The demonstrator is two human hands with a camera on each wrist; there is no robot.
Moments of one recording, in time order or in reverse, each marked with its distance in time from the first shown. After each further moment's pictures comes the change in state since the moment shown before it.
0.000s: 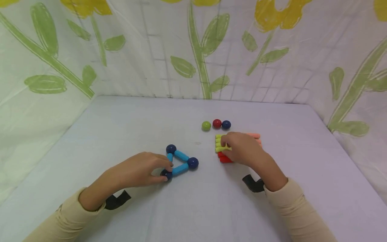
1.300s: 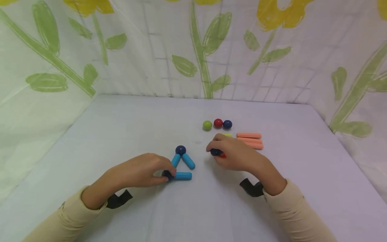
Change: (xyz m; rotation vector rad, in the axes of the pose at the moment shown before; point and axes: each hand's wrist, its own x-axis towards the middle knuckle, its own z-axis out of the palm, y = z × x) left_hand 0.002 -0.002 0.004 -0.090 -0.039 0.077; right_hand -0.002 -0.014 0.006 0.117 0.035 -0.292
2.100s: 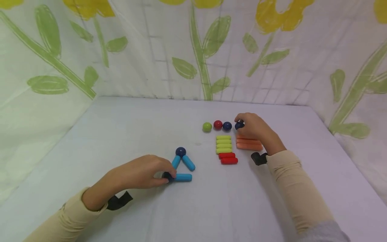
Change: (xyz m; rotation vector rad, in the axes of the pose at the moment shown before) left_hand -0.001 0.001 -0.001 -0.005 0.000 0.001; right_hand 0.024 0.110 -0.033 0.012 -0.025 0.500
